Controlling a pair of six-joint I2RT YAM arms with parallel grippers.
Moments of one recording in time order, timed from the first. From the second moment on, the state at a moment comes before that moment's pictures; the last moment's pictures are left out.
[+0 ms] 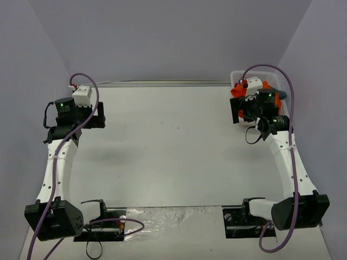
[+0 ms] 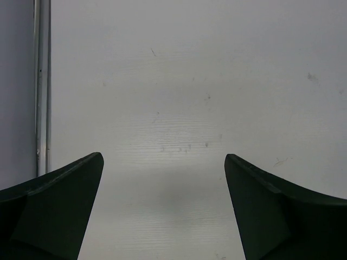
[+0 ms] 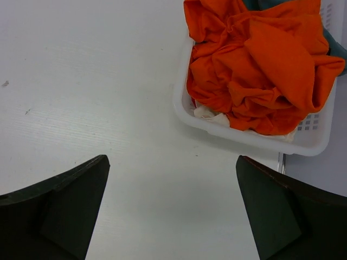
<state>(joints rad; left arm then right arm) 0.14 1.16 1.12 -0.52 0.19 0.11 0.07 1.24 1.23 -0.57 0.02 -0.20</state>
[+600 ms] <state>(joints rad) 0.12 1.19 1.10 -0.51 0.22 0.14 0.00 1.50 1.22 -0.34 0.31 -0.33</state>
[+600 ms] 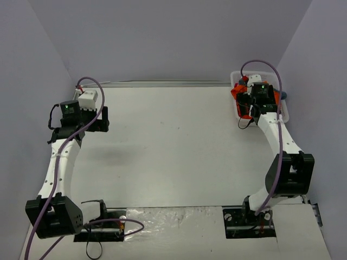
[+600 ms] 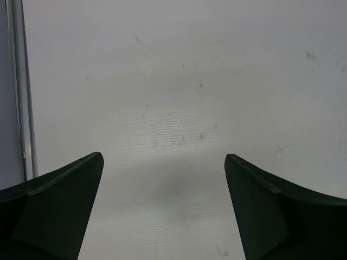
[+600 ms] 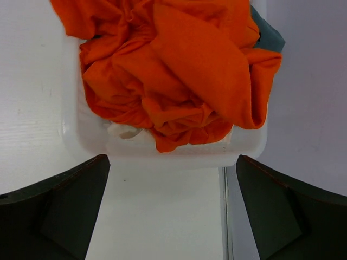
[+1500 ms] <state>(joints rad) 0.15 1.18 1.05 -0.50 0.24 0.15 -0.06 1.87 1.46 -0.37 0.23 -0.24</state>
